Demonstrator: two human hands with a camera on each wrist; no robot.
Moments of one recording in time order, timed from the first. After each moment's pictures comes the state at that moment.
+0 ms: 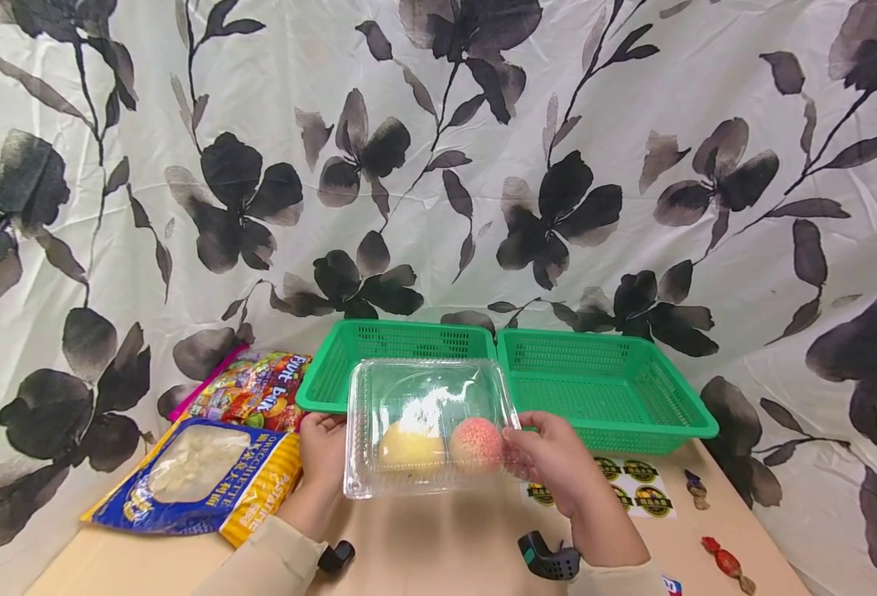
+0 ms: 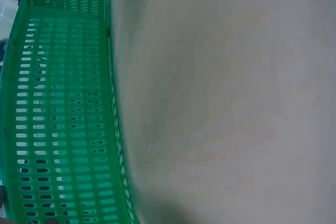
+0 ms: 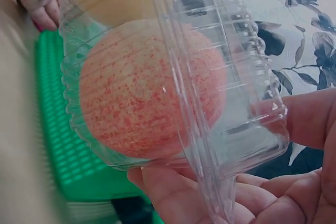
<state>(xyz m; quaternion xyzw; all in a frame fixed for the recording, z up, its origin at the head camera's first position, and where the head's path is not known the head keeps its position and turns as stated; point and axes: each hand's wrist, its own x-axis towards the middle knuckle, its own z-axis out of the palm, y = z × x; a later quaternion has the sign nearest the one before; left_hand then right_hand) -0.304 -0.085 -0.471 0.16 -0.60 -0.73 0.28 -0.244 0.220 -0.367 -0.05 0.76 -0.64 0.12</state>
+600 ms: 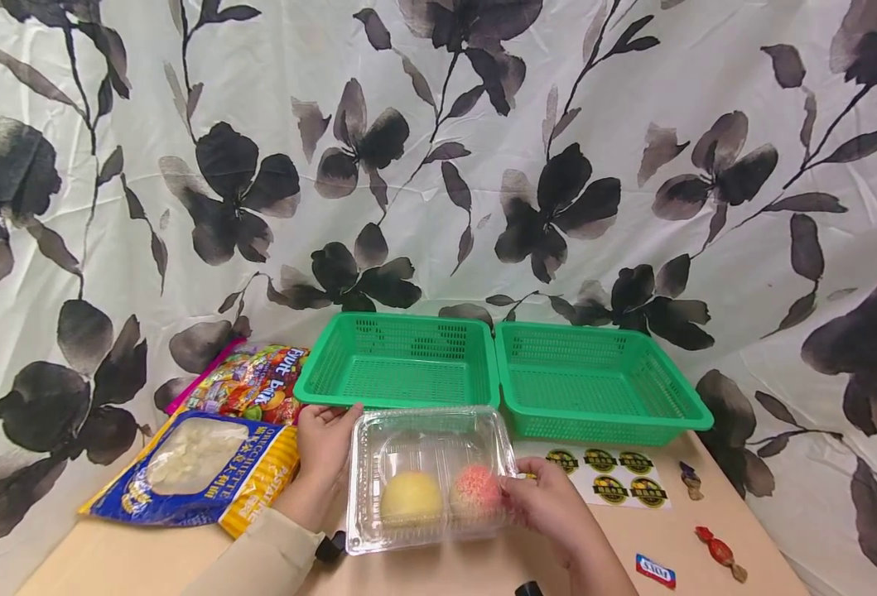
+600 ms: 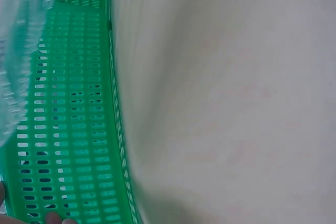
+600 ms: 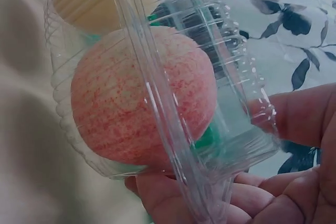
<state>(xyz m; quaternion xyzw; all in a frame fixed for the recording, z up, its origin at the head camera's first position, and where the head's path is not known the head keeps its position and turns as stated) -0.301 -0.089 -0.469 0.15 -0.60 -0.74 0.25 -0.210 0.221 -0.422 -0.01 0.75 -0.64 0.14</state>
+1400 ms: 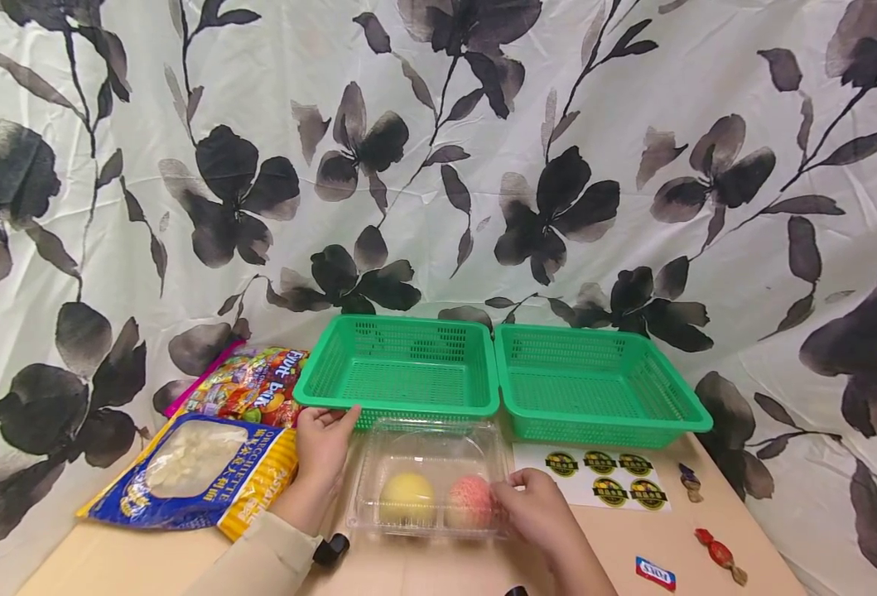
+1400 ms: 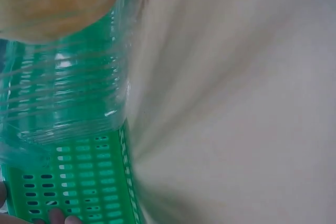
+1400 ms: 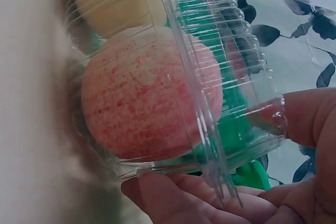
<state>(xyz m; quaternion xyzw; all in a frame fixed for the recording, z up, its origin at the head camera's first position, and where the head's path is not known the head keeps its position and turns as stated) -0.298 -0.090 -0.466 0.15 -0.62 -0.73 0.23 -0.218 0.202 -0.450 0.08 0.80 -0.59 0.08</state>
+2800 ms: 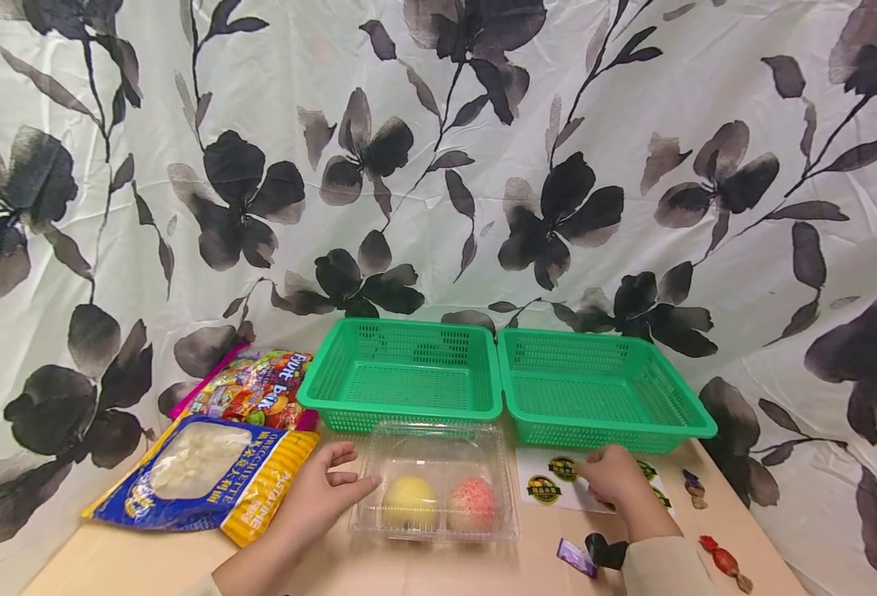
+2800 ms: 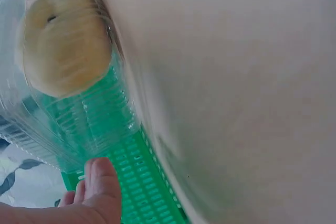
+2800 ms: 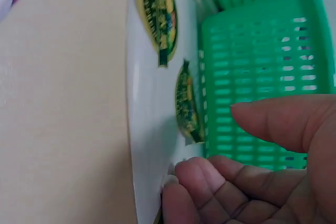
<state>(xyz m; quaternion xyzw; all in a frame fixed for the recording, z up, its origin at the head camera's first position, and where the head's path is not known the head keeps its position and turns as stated) -0.214 -0.108 -0.450 0.02 -0.80 -0.60 0.04 -0.284 0.324 -0.455 0.08 0.90 -0.42 0.07</state>
